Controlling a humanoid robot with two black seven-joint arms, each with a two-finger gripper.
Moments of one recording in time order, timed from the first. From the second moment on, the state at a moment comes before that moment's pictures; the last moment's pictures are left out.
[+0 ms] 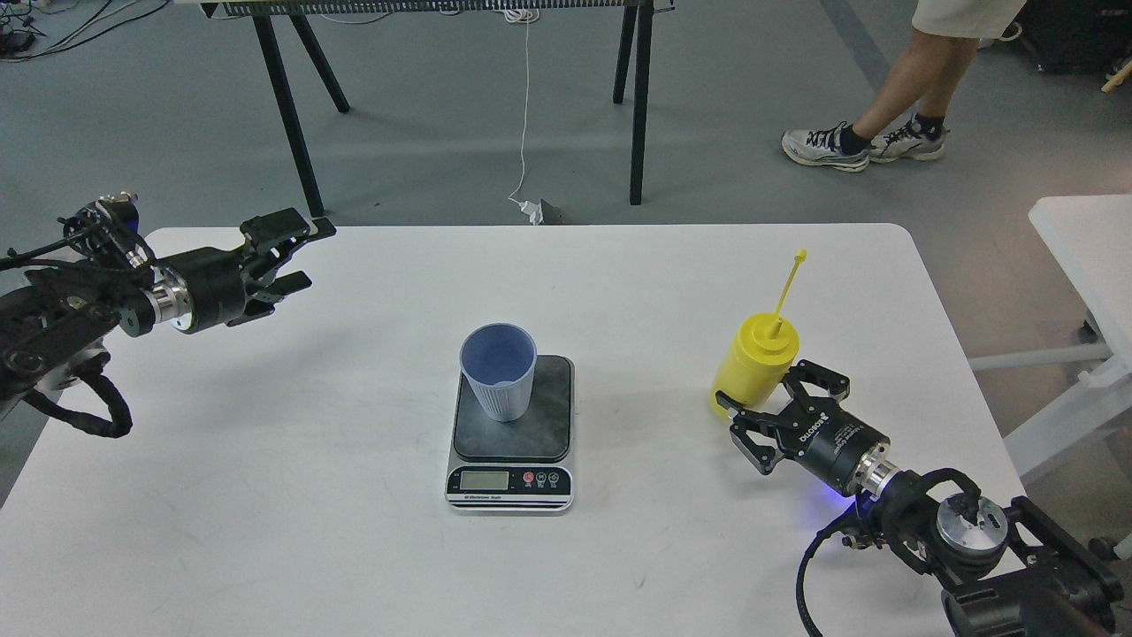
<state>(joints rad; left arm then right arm) -0.90 0.57 -0.14 -0.58 0.69 -0.49 -0.49 0.24 -0.17 1.17 0.76 0.27 0.48 -0.49</state>
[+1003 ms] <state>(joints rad) -0.90 0.57 -0.14 -0.58 0.69 -0.49 -0.49 0.16 -0.21 1.18 0.87 0.28 0.49 -0.49</state>
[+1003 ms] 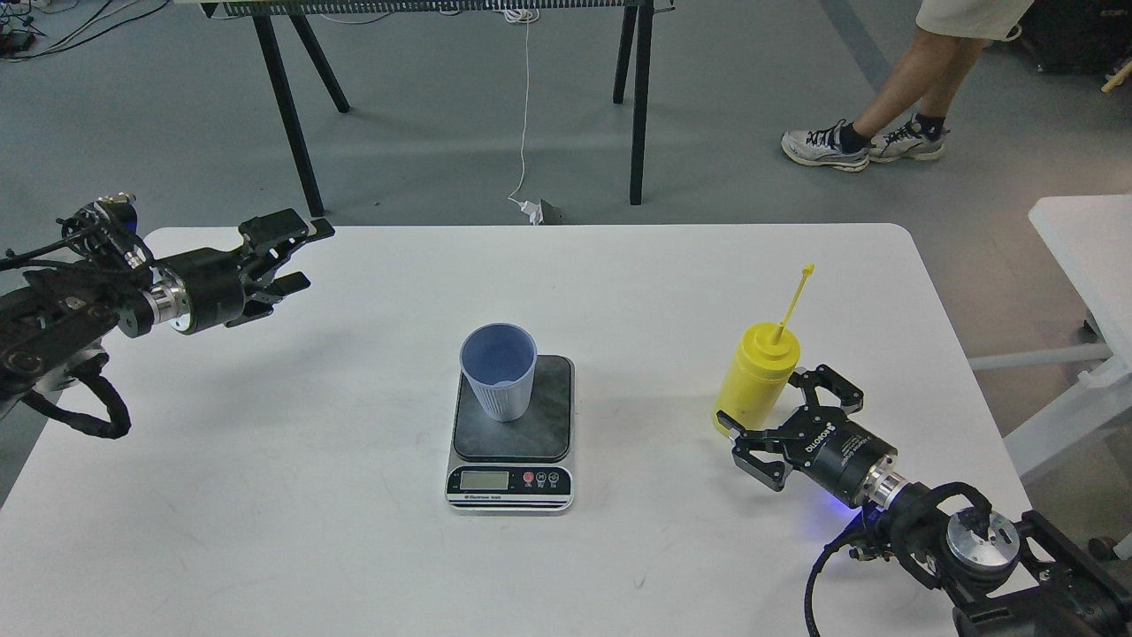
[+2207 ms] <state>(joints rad) -0.93 0.59 -0.24 -0.58 0.62 -0.49 -0.49 0.62 -0.60 0.96 0.94 0.27 0.49 -0.49</state>
